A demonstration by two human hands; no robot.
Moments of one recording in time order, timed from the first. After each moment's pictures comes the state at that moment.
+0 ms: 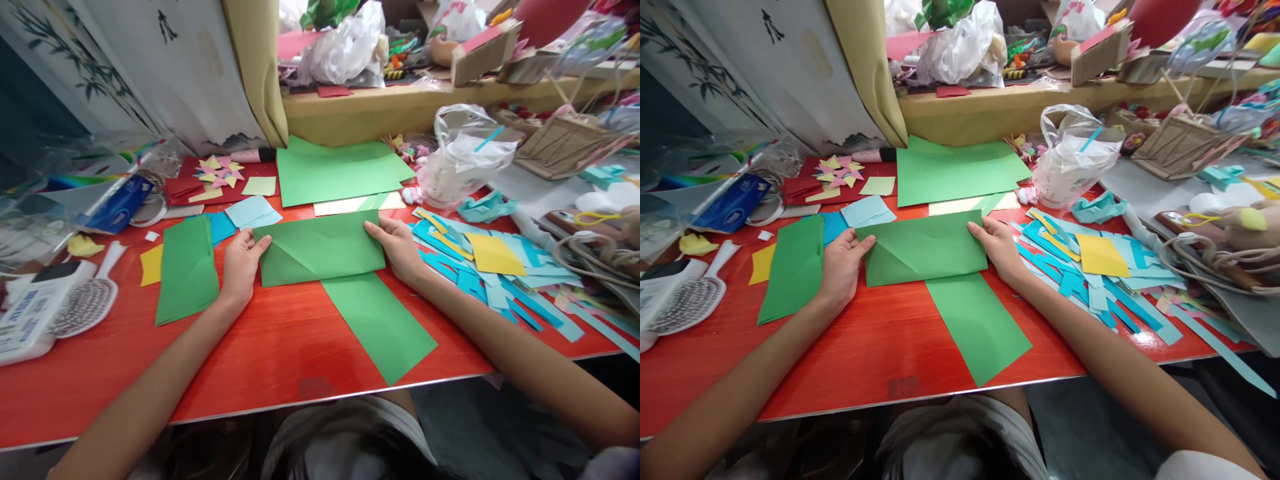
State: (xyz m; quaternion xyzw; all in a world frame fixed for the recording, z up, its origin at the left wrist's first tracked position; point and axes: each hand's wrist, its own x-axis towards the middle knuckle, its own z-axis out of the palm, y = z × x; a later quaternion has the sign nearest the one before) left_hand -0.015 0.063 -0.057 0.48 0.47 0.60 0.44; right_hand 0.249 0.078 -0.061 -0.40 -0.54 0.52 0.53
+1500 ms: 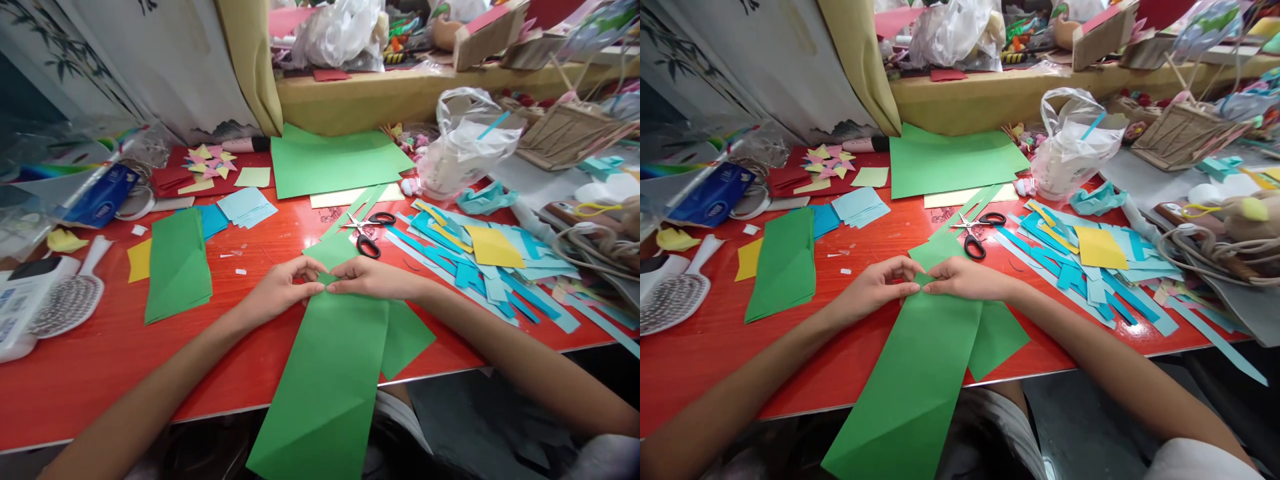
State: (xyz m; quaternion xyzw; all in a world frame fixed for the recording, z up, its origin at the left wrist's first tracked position) left_hand 0.018 0.021 -0.034 0.67 0.43 0.26 0.55; right_hand 0.223 0.039 -0.025 -0.37 -0.74 0.56 0.08
